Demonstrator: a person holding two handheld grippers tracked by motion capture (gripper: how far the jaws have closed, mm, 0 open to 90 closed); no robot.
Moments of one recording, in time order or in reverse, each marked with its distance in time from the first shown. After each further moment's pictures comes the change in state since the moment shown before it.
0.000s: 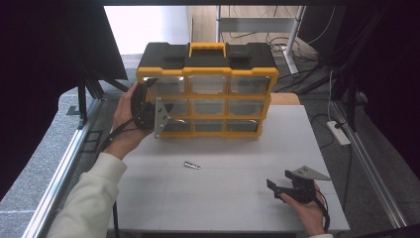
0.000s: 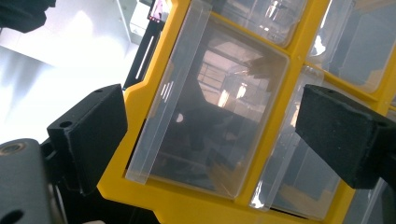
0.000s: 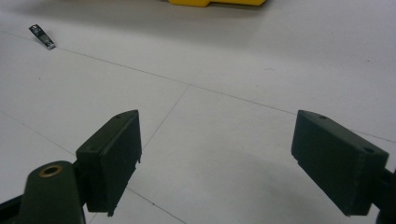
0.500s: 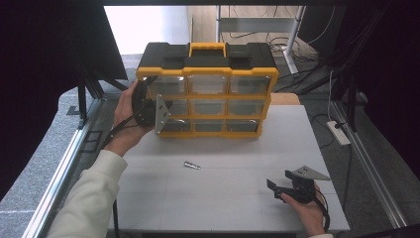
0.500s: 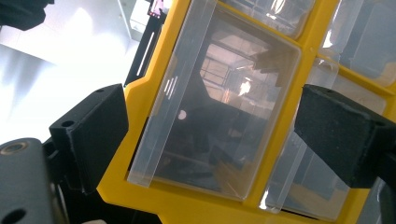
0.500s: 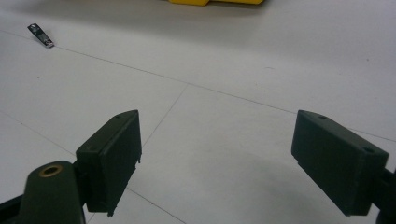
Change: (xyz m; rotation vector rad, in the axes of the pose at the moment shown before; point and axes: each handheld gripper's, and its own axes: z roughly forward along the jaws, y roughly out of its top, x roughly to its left) left arm 0.003 -0.001 0.007 0.017 0.003 0.012; right arm -0.001 0.000 0.000 0.003 -0.001 0.000
